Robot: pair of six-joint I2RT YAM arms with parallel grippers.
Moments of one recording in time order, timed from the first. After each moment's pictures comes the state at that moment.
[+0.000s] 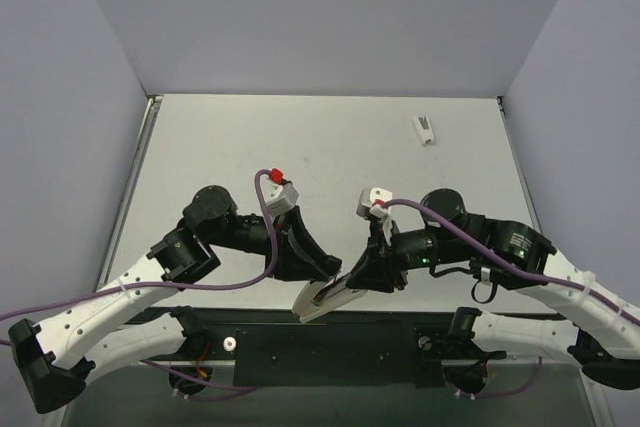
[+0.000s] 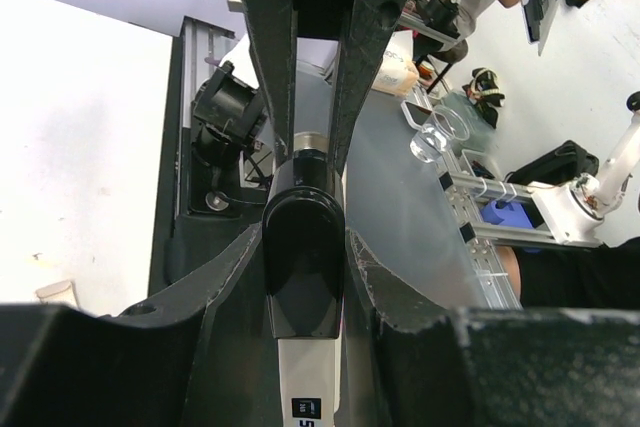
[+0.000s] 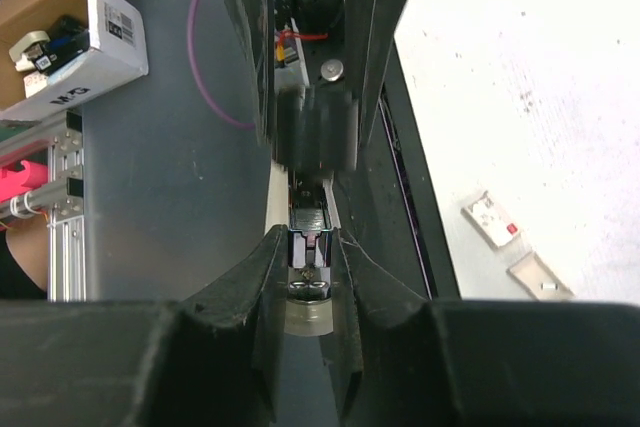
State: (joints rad) left arm -0.88 0.89 0.85 0.06 0.91 -0.51; right arm 1.08 0.96 1.26 -0.80 -0.44 0.18
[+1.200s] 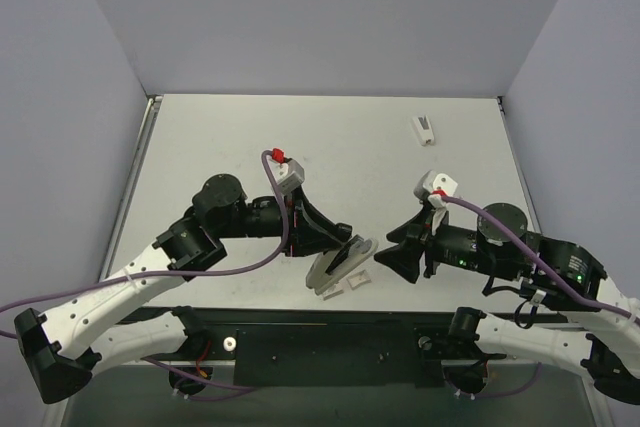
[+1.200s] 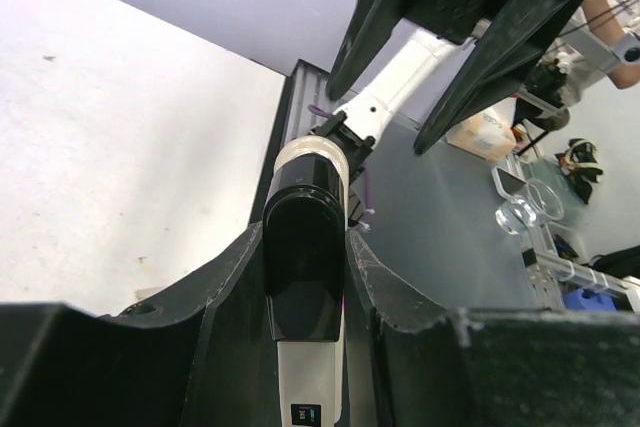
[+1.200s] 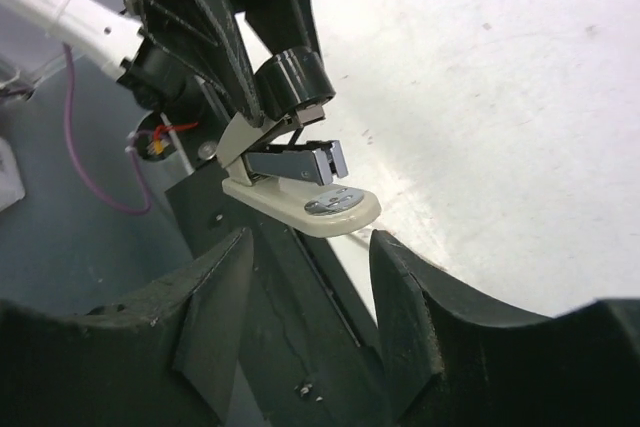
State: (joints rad) left arm -0.88 0.97 0.93 0.01 0.65 -0.47; right arm 1.07 0.74 1.19 -0.80 -0.06 0.22
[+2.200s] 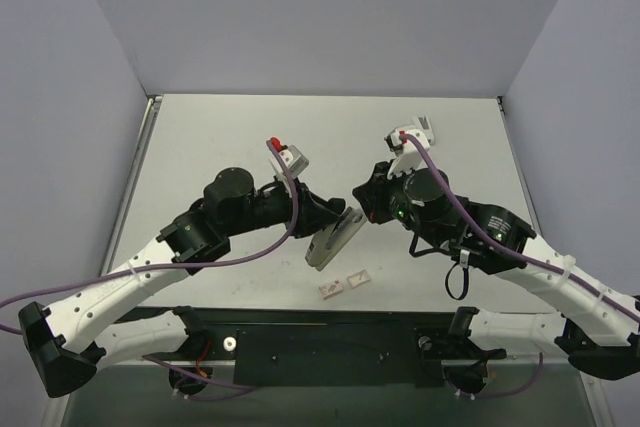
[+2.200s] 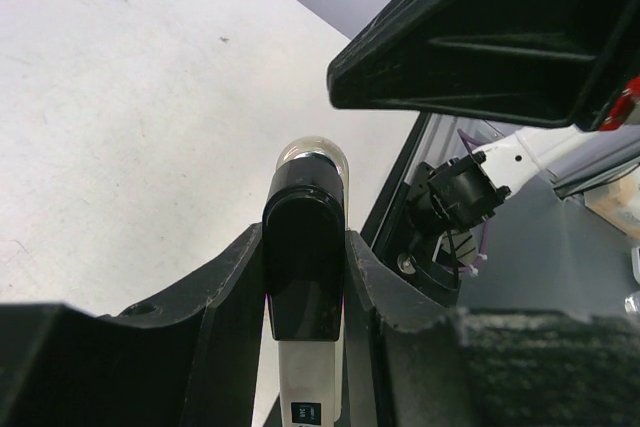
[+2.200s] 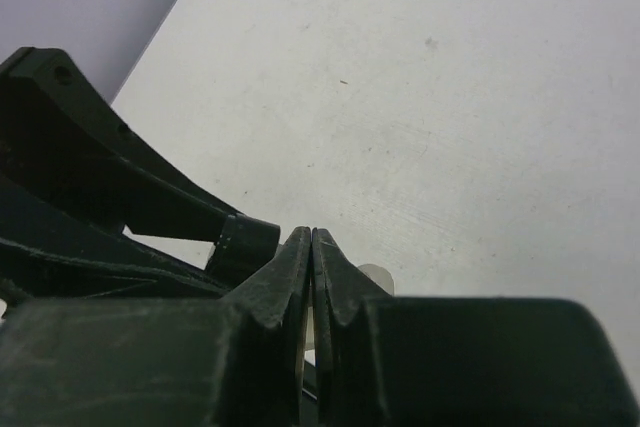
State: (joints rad) left arm -0.88 1.02 1.00 -0.14 0.31 -0.38; right arm 1.05 1.03 1.31 -0.65 0.40 0.46
